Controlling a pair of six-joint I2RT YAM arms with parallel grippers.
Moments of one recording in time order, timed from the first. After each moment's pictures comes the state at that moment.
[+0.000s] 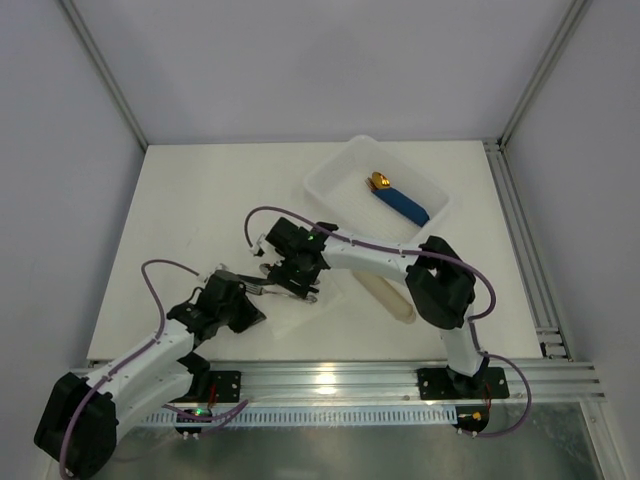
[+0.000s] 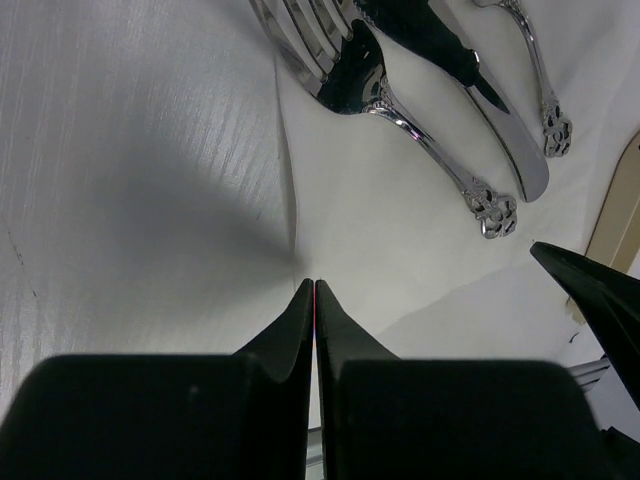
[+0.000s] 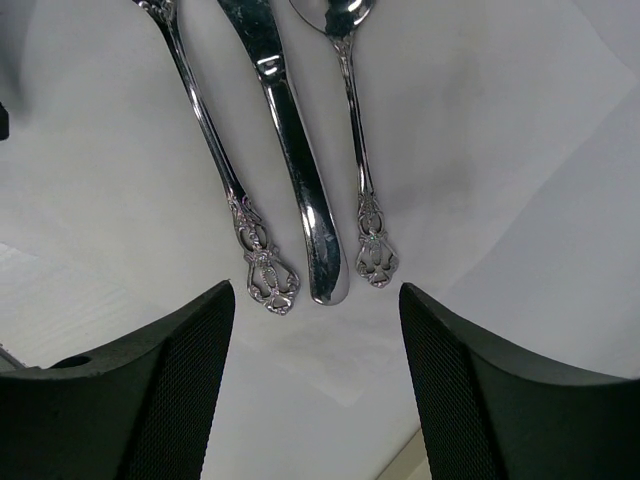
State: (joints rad) left arm -0.50 0.86 0.30 -0.38 0.04 -1.10; right arm 1.00 2.01 1.57 -0.74 0.02 -0.14
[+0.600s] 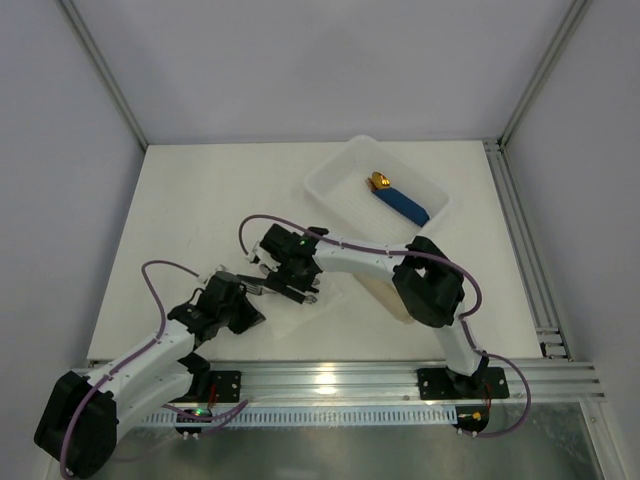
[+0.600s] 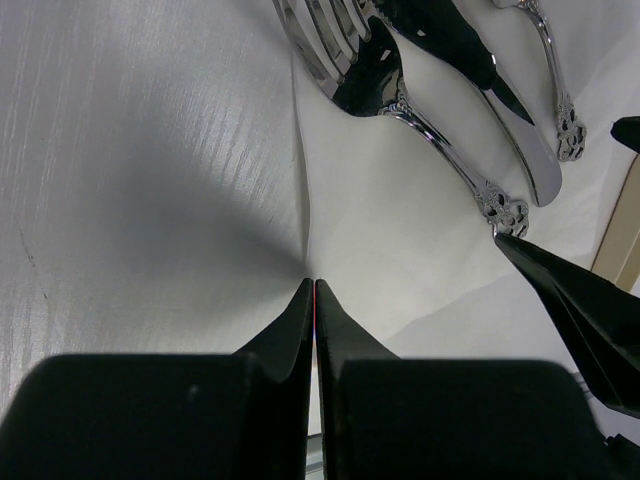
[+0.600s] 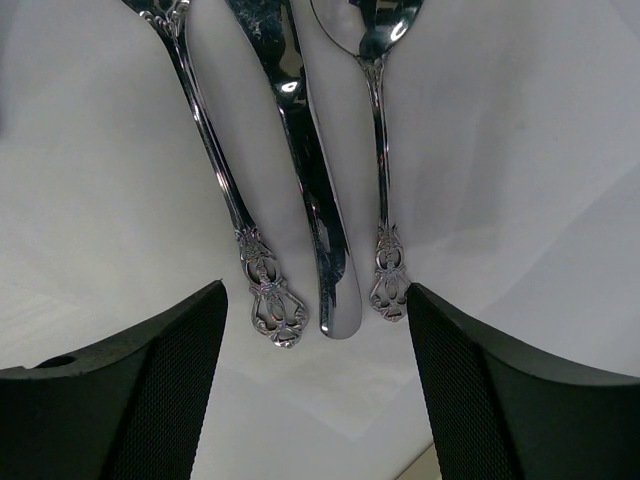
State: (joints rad) left arm -0.51 0.86 0.29 -0.37 0.03 -1.10; right arm 1.03 2.08 1.61 -0.74 0.04 -0.16
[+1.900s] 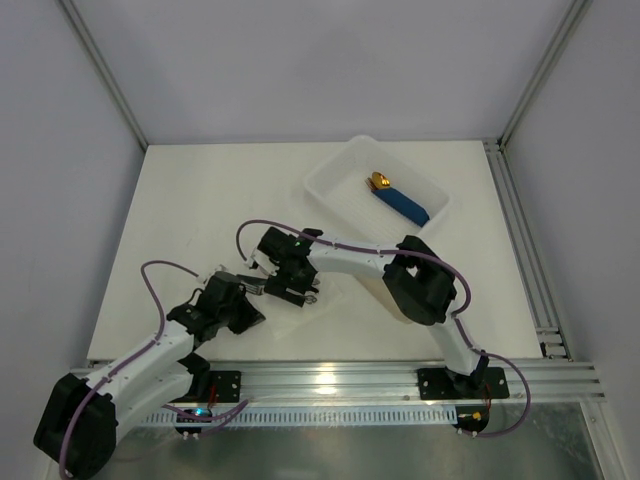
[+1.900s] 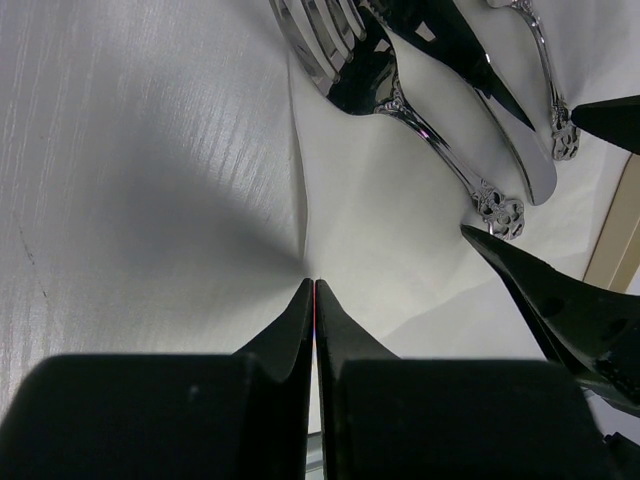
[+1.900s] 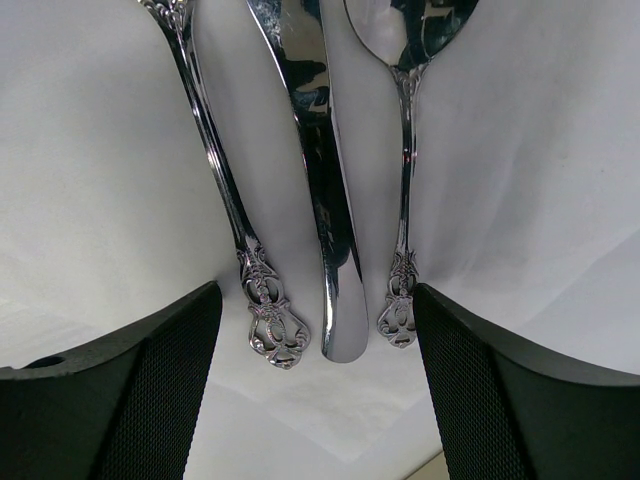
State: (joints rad) left arm -0.51 0.86 0.29 -0.37 0.03 -1.10; right arm 1.03 2.14 1.64 -0.77 0.02 -0.21
